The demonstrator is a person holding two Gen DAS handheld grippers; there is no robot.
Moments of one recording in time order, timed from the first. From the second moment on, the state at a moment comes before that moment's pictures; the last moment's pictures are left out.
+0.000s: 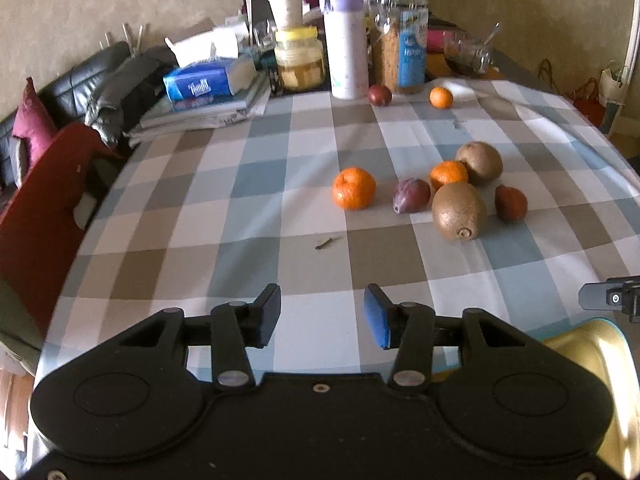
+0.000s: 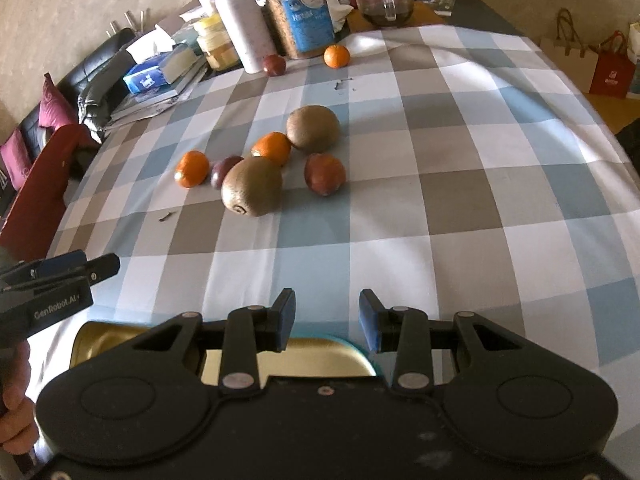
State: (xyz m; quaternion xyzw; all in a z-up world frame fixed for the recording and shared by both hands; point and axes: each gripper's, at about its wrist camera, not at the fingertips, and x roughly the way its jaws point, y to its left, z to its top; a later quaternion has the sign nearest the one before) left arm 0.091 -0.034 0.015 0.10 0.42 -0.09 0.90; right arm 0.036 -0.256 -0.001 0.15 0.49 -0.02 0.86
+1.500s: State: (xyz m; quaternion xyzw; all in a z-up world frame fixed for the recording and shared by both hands) left arm 0.186 -0.054 -0.017 0.01 0.47 -0.10 0.88; right arm 0.153 -0.285 -0.046 0.15 0.46 -0.02 0.88
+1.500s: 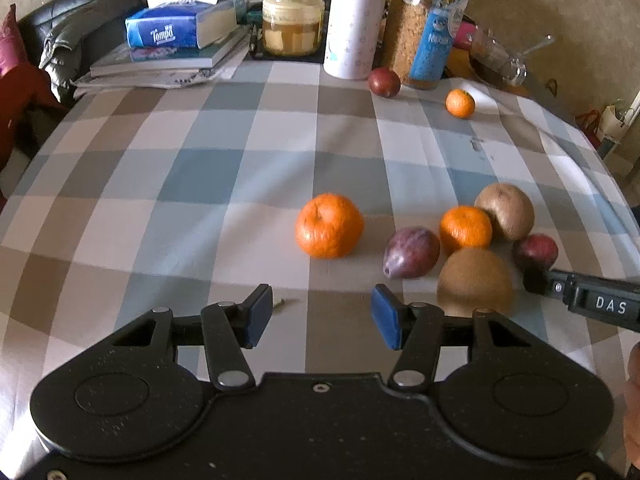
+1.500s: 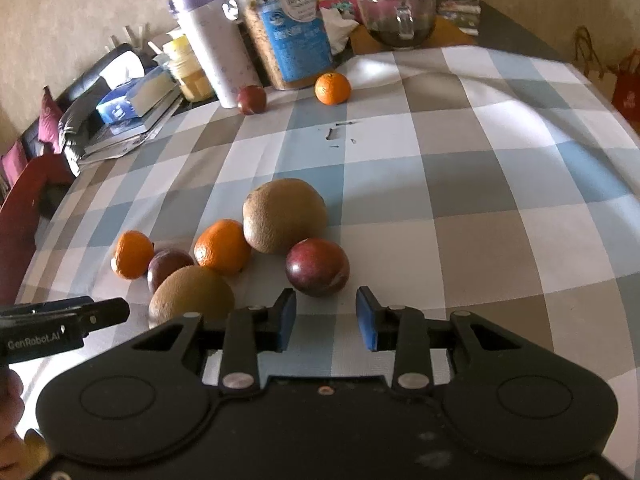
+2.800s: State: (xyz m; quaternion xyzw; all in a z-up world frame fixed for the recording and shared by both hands) left arm 0.232 -0.080 -0.007 0.01 0.49 -0.05 0.87; right arm 0.184 -0.340 -0.028 0.26 0.52 0.00 0.81
